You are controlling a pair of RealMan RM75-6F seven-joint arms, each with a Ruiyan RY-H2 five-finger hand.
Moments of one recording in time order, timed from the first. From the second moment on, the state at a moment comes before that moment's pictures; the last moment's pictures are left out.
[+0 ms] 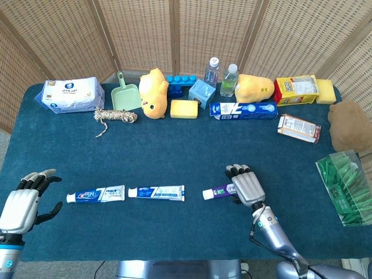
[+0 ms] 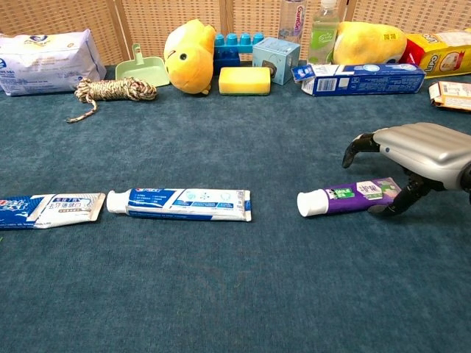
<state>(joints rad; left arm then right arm) -0.08 -1.07 -0.02 -1.97 1.48 1.45 0.21 0.49 -1.56 0.13 -1.55 -1.25 1.05 -0.52</state>
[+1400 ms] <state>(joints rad) -0.10 -1.07 -0.03 -1.97 1.49 1.45 0.22 0.59 -1.47 0.13 -1.68 -1.07 0.96 -0.48</state>
